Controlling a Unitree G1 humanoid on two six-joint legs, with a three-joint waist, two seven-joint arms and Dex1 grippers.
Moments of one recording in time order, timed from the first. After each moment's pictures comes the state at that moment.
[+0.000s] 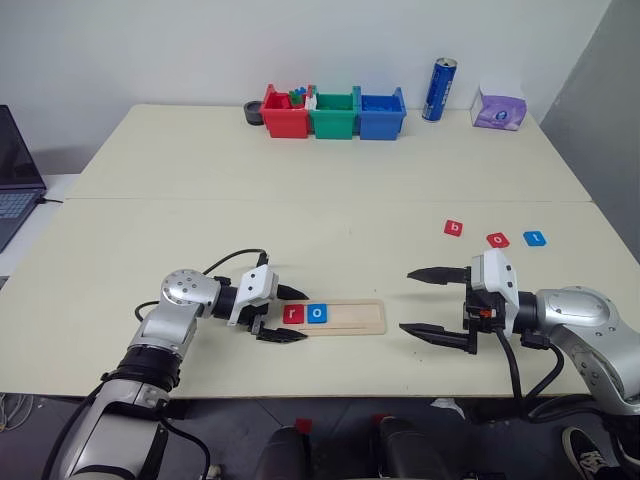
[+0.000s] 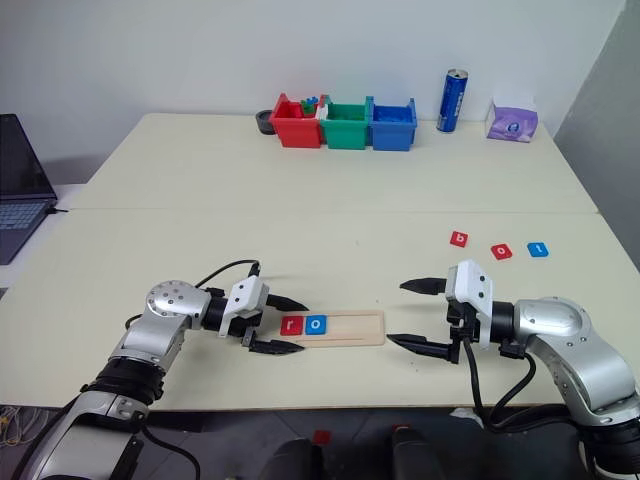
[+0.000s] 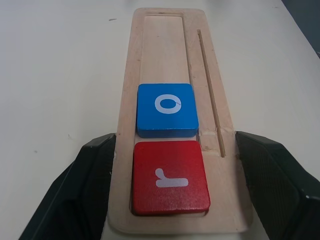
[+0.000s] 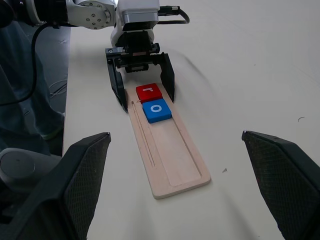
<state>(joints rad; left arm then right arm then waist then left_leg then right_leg) -0.49 0.59 -0.17 0.46 -0.14 -0.12 -1.46 -0.17 -0.77 0.02 -0.43 0.53 0.43 1.02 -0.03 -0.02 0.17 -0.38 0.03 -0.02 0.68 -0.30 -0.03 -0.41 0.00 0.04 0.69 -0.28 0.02</state>
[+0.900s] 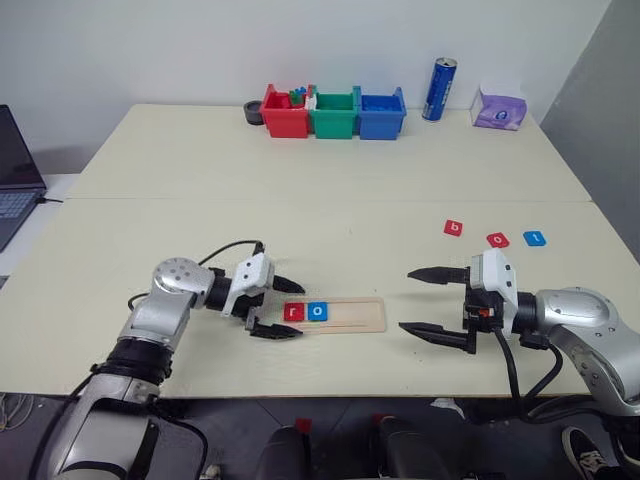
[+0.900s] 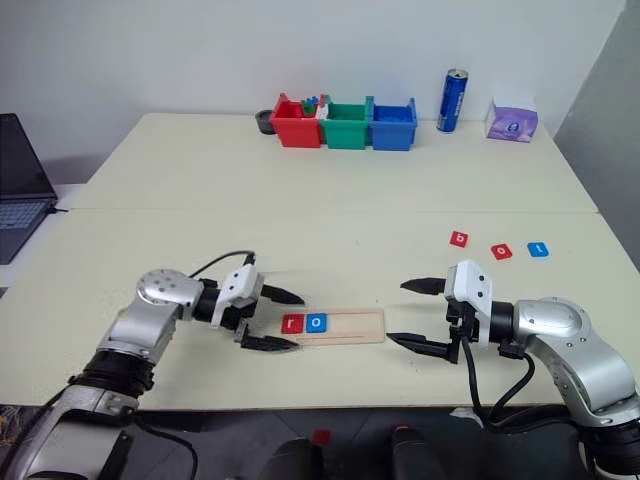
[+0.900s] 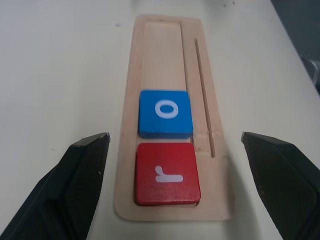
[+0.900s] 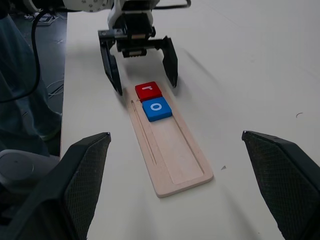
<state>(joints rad) -0.54 0.68 -0.16 0.29 -0.21 0.12 -1.52 -0.17 -0.77 0.02 -0.44 0.54 0.46 1.00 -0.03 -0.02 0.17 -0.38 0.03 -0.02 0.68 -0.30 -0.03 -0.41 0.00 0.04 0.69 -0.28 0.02</state>
